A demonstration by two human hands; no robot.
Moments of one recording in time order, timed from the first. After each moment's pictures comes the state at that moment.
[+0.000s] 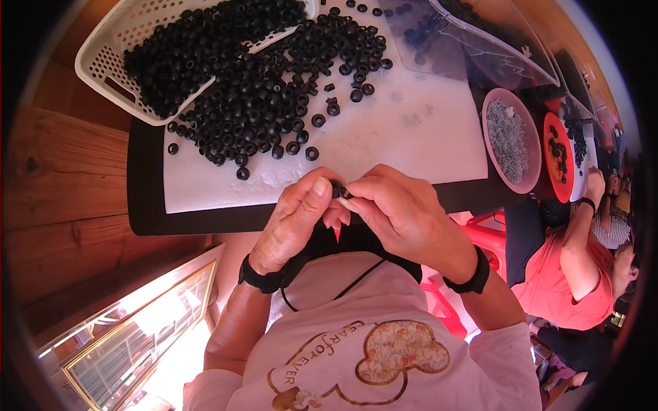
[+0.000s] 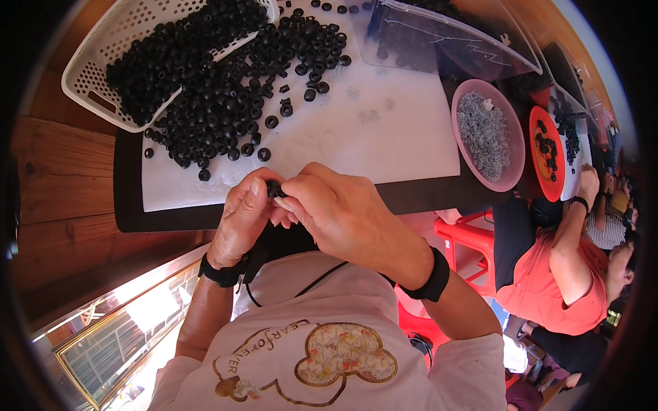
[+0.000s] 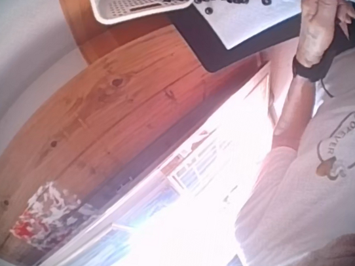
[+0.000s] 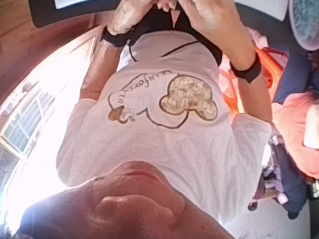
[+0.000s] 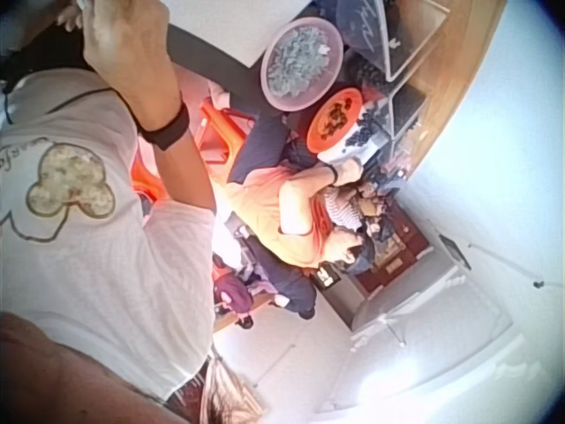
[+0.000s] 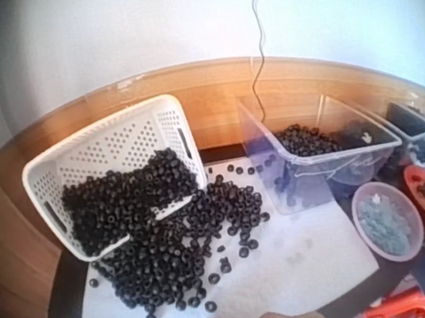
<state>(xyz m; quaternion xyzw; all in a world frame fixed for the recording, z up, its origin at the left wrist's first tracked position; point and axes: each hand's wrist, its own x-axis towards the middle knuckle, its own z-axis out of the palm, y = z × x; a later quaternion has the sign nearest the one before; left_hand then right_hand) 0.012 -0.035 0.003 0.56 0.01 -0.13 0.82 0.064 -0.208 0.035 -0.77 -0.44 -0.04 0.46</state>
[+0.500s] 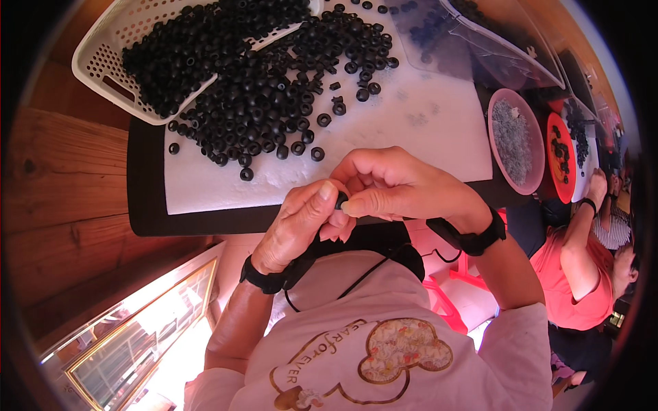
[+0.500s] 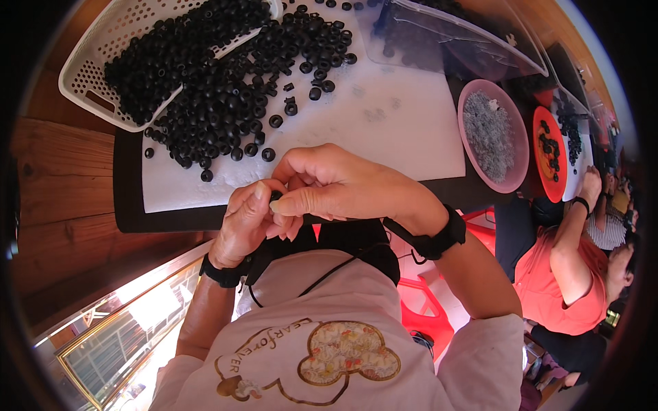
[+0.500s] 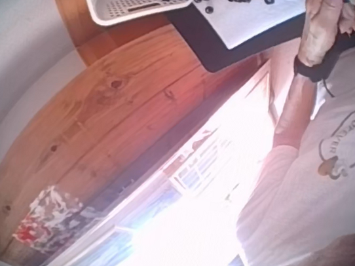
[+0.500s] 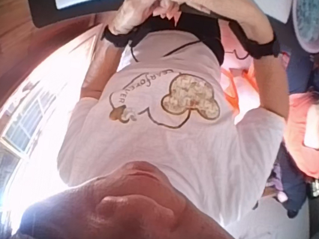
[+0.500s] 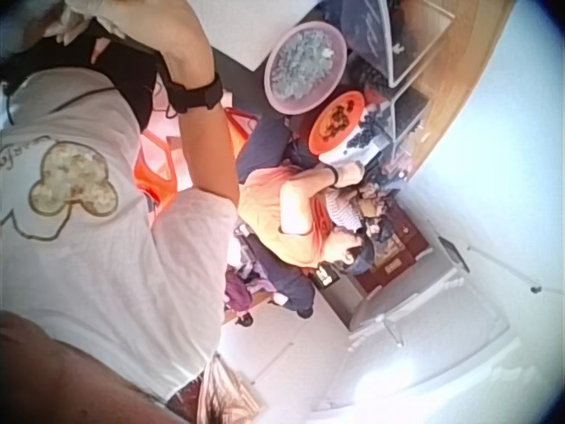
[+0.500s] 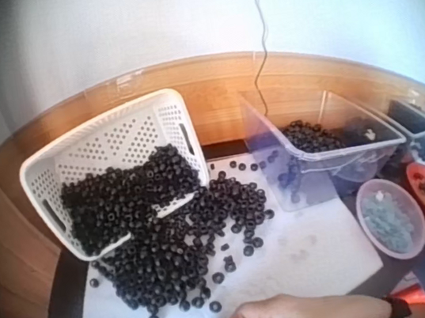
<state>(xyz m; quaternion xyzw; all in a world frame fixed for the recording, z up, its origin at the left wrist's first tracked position) 0.012 -0.029 0.004 0.53 0.00 -0.16 0.83 0.110 -0.205 0.049 -0.57 -0.26 0.52 0.58</state>
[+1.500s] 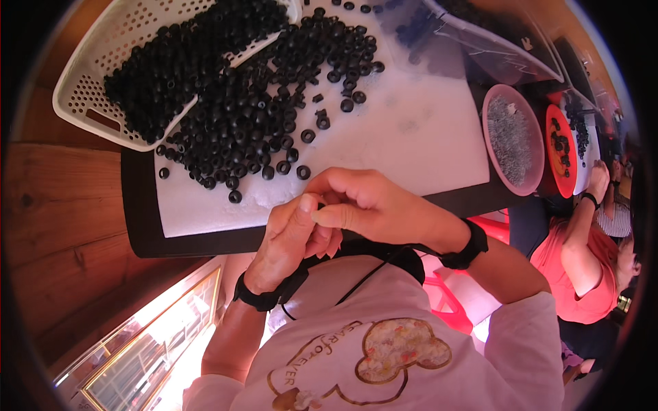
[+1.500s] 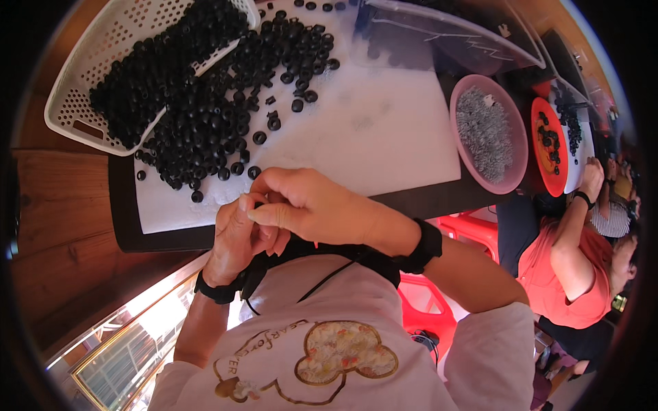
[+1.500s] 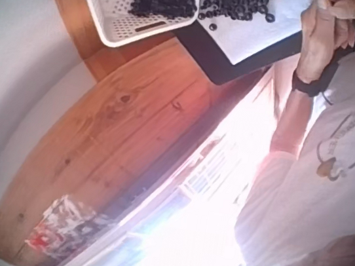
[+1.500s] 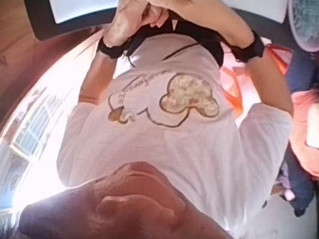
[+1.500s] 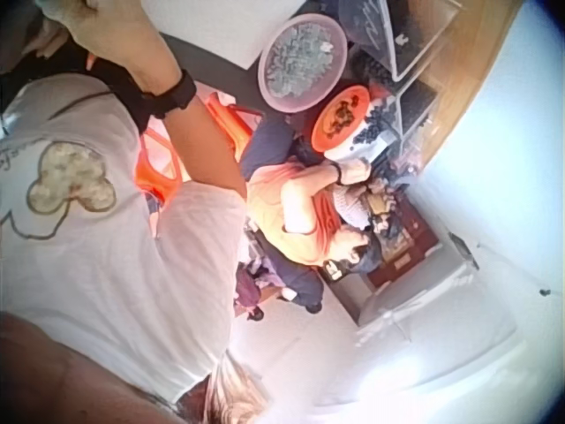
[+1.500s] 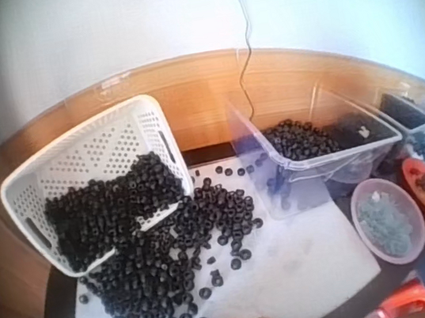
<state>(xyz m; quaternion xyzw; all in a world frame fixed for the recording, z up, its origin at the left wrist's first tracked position) 0.020 -0.030 0.010 0.59 0.01 -0.15 0.79 0.099 -0.193 0.022 -0.52 -0.22 0.48 0.67</state>
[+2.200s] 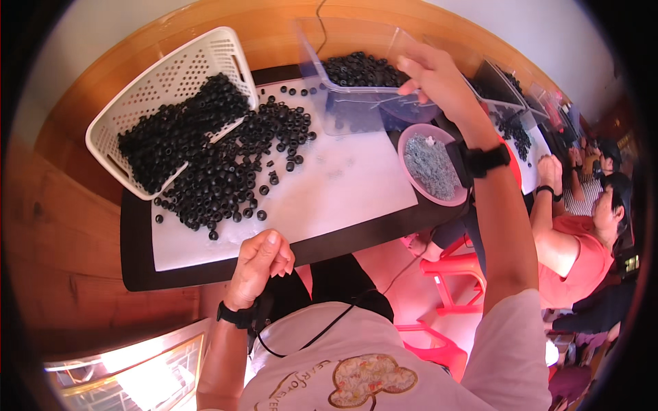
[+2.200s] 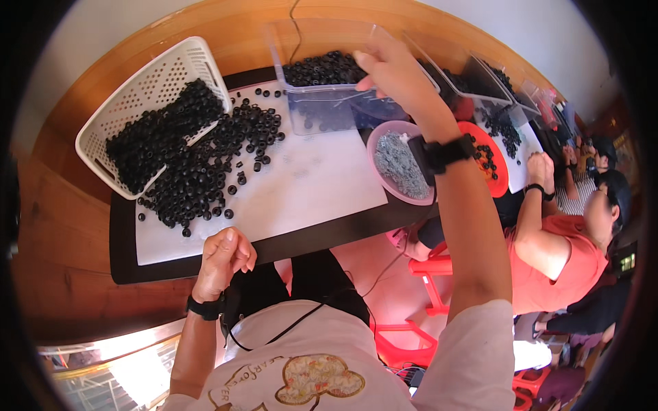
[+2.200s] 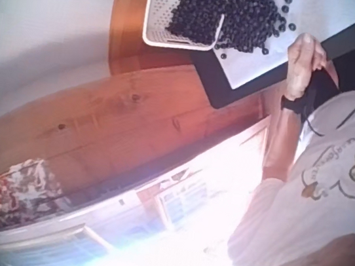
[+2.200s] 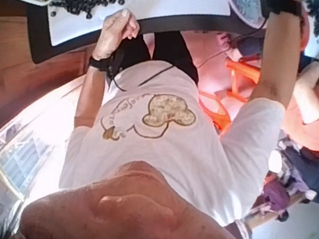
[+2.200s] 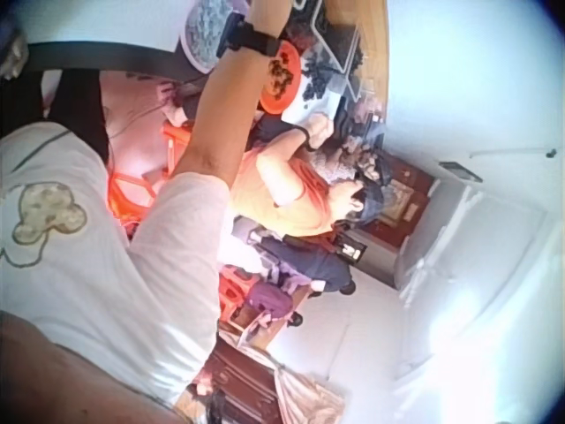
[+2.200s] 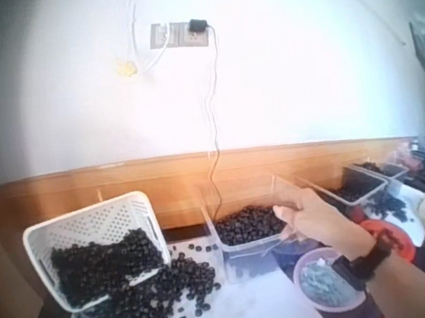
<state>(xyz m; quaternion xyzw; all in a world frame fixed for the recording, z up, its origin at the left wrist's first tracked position) 0.007 -0.038 0.003 0.61 -0.04 -0.12 0.78 0.213 -0.323 0.159 -0.87 -0.16 -0.06 0.45</state>
